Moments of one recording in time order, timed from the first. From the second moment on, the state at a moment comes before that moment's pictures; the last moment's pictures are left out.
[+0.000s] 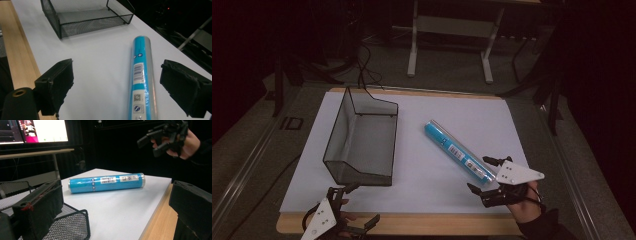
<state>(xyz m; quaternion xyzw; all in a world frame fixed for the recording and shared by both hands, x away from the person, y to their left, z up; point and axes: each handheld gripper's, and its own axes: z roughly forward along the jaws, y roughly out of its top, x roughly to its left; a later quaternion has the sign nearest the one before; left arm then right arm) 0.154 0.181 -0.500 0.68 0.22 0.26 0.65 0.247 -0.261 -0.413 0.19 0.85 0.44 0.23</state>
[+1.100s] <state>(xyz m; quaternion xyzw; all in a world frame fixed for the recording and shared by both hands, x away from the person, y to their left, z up) 0.153 0.181 -0.500 0.69 0.21 0.25 0.65 0.363 -0.227 -0.422 0.25 0.88 0.36 0.17</state>
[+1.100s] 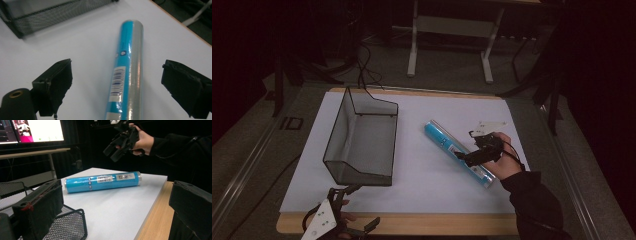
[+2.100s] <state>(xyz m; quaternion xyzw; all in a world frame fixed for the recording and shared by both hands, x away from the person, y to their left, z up) 0.154 0.181 -0.500 0.69 0.21 0.25 0.64 0.426 -0.203 -0.484 0.32 0.92 0.23 0.08</state>
